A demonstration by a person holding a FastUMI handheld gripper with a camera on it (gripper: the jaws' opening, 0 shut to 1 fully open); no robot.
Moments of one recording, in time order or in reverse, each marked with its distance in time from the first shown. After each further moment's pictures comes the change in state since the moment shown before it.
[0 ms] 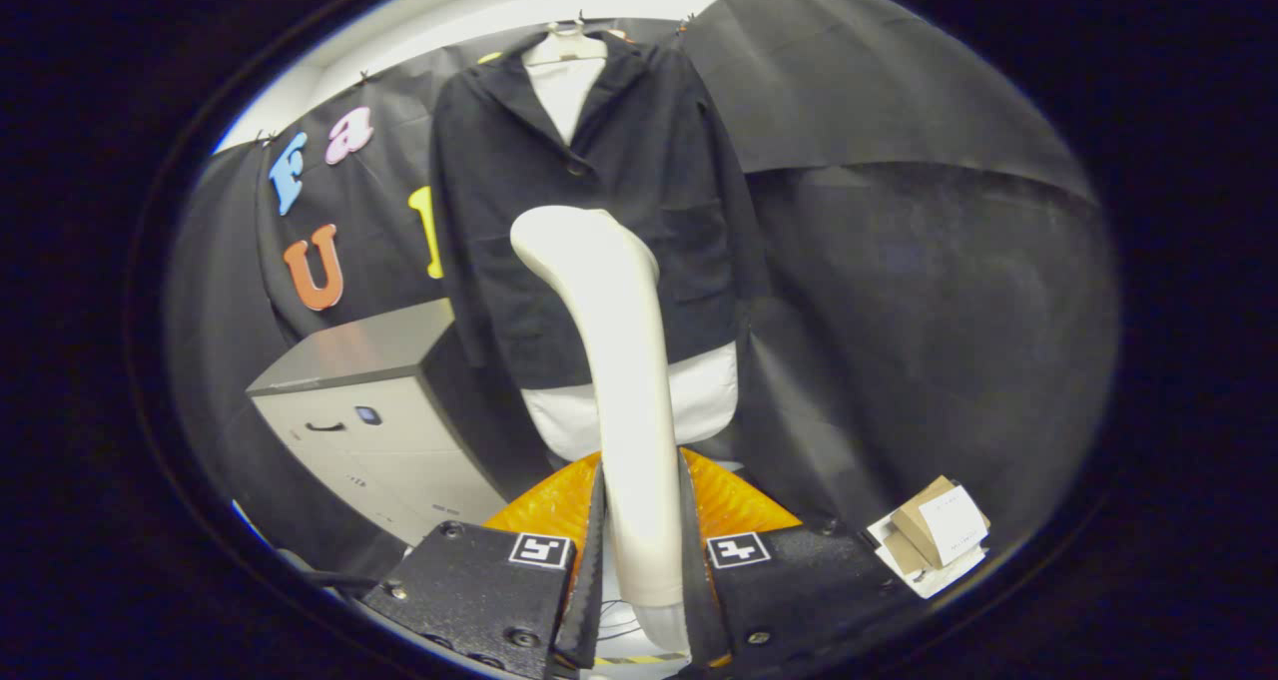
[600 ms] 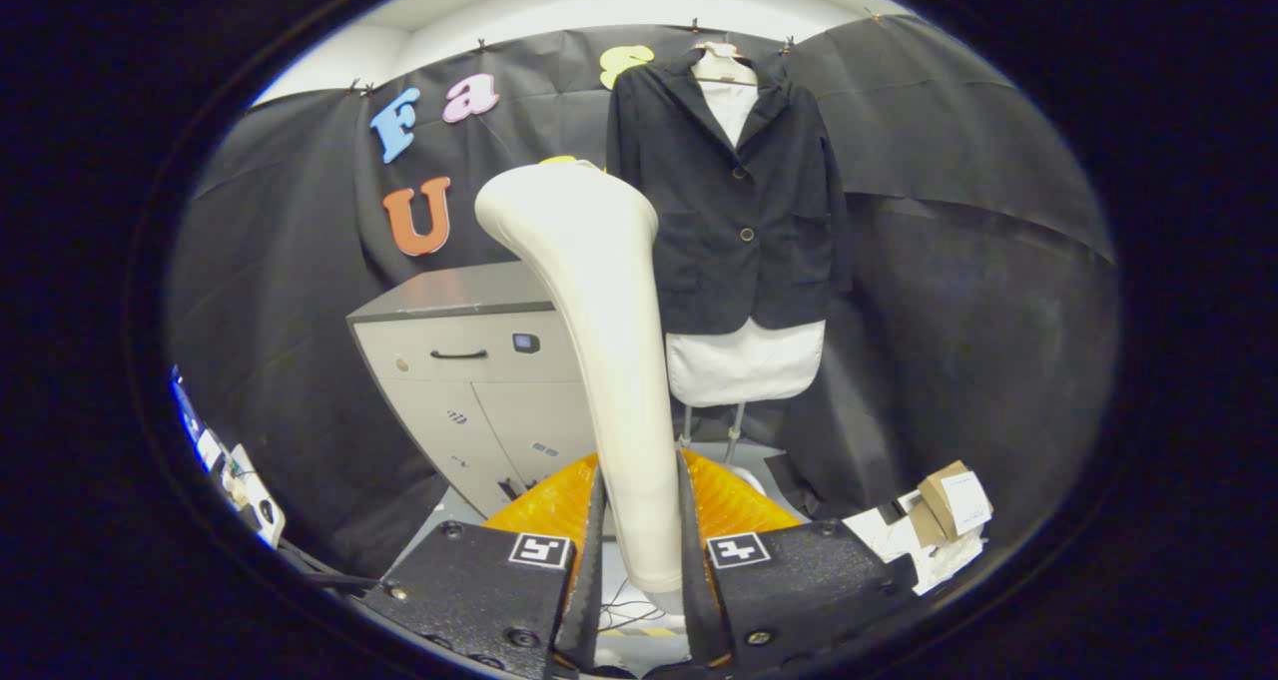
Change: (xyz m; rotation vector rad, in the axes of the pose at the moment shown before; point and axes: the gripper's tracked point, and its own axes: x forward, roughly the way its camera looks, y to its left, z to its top) arm -0.109 0.125 -0.092 -0.162 0.055 0.108
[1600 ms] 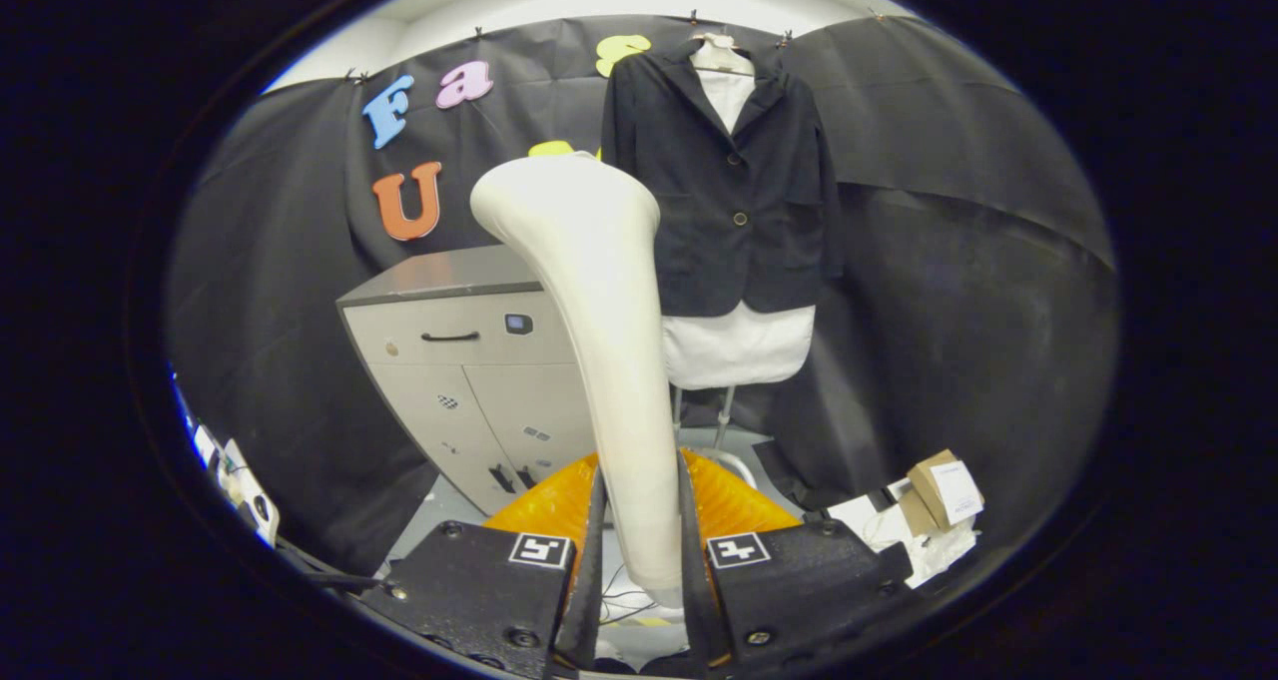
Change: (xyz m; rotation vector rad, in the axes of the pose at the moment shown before) arm -0.004 -0.007 -0.012 0.013 0.025 -0.043
